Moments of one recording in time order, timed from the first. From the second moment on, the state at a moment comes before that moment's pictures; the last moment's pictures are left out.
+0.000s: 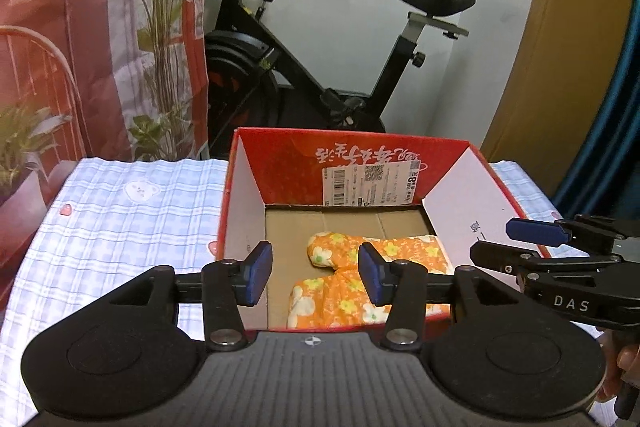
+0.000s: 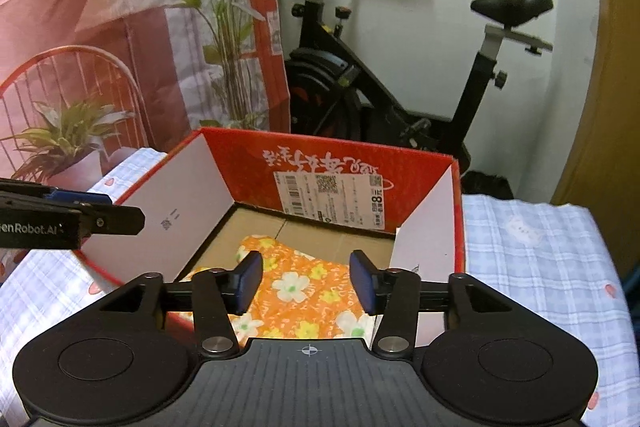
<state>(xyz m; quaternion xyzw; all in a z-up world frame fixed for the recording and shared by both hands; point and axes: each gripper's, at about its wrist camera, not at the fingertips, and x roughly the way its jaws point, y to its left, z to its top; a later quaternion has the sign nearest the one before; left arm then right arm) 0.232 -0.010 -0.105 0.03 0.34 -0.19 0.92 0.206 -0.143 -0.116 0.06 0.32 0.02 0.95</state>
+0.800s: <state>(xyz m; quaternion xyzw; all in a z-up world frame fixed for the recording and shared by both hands) 0.147 0.064 -0.114 0.00 0.34 -0.19 0.92 0.108 -0.108 -0.114 0.06 0.29 0.02 0.96</state>
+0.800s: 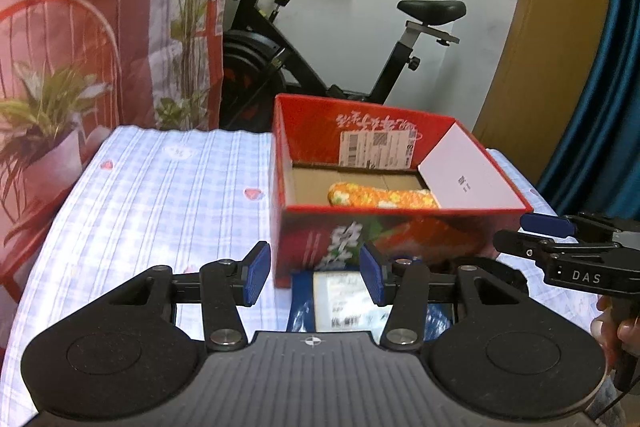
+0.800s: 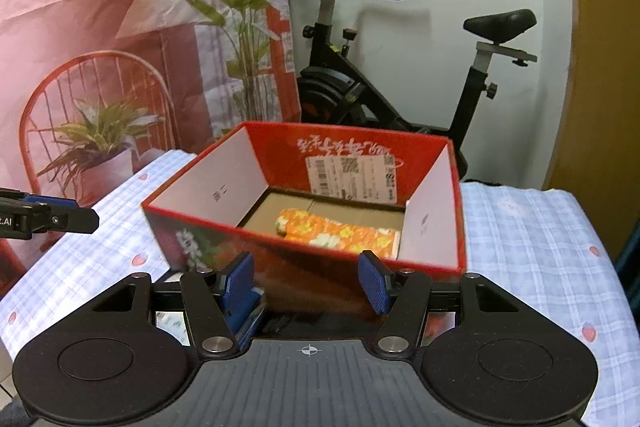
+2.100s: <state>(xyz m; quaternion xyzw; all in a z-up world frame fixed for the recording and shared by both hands) 0.186 0.070 -0.234 -0.11 0.44 -0.23 0.86 0.112 -0.046 -0.190 0.07 0.34 0.10 0.93</state>
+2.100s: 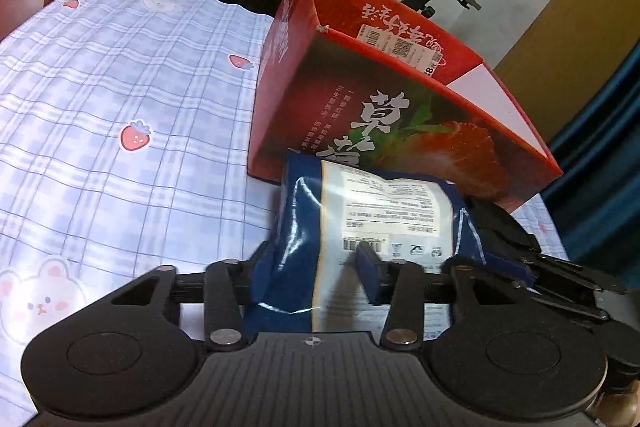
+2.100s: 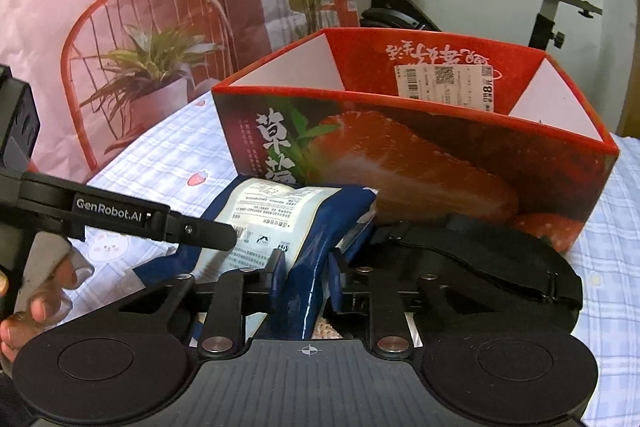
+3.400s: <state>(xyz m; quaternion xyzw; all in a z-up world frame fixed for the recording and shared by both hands) 0.165 0.035 -0.206 -0.05 0.40 -0.28 0.87 0.079 -0.079 -0.181 0.10 0.30 0.08 0.95</state>
